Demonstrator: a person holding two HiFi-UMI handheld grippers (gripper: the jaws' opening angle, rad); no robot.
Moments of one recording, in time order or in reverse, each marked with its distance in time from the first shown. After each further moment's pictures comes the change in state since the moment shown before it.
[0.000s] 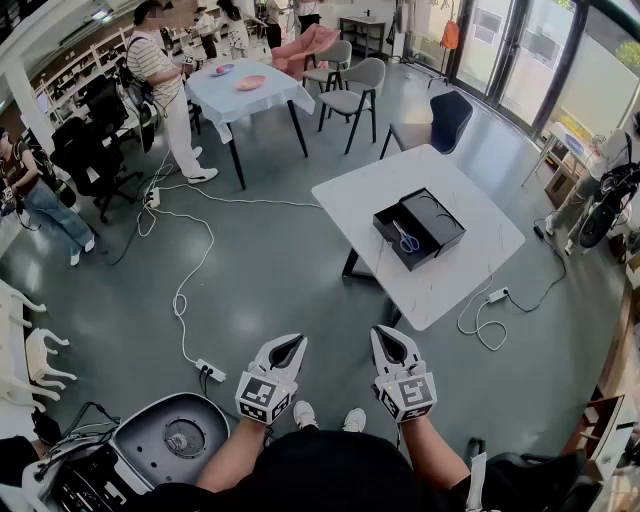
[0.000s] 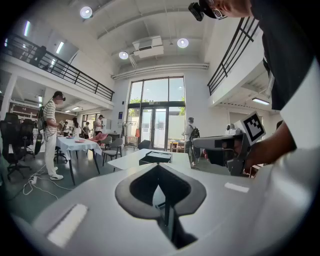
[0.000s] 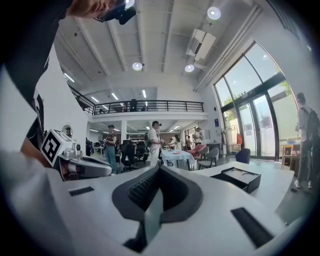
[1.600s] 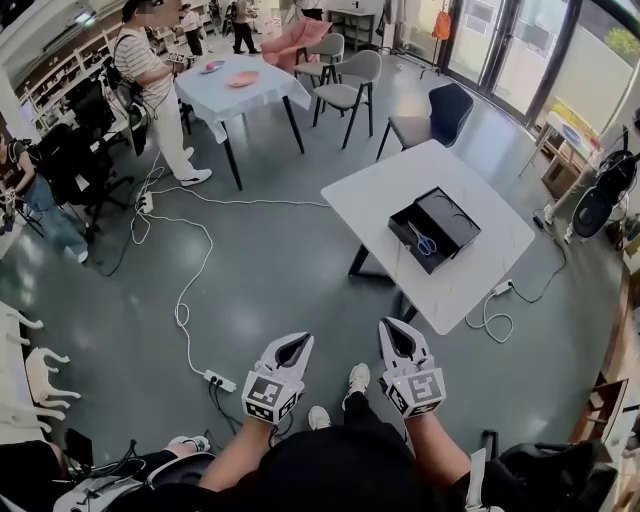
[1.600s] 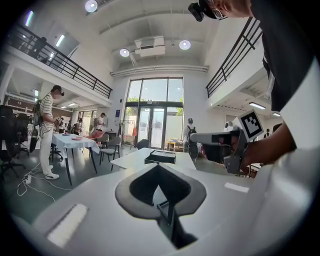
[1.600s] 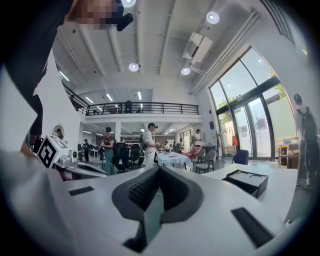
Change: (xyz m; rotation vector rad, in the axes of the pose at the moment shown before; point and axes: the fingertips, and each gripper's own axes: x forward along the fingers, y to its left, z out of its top) left arm 0.004 0.079 -0.009 -0.017 0.005 -0.058; right arm 0.076 0.021 0.011 0.013 -0.036 -0.070
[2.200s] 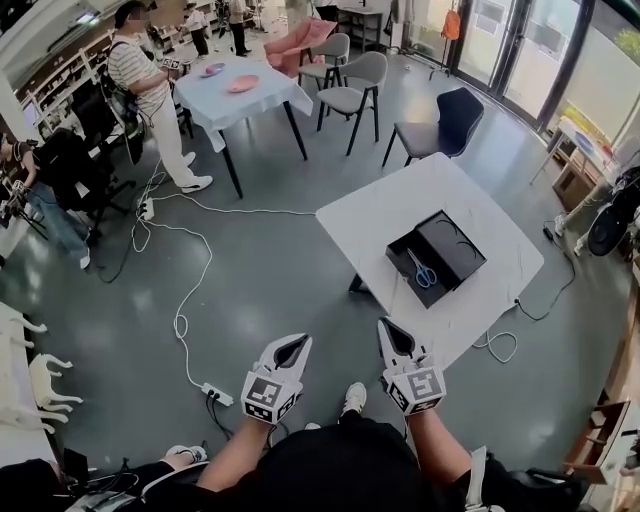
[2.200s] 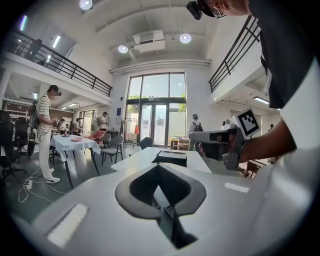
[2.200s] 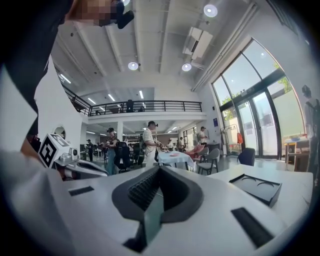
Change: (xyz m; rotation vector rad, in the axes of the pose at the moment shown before) left arm 0.103 0.044 0.018 0.021 0.035 0.031; right arm 0.082 -0.093 -0.001 0.007 0.020 0.056
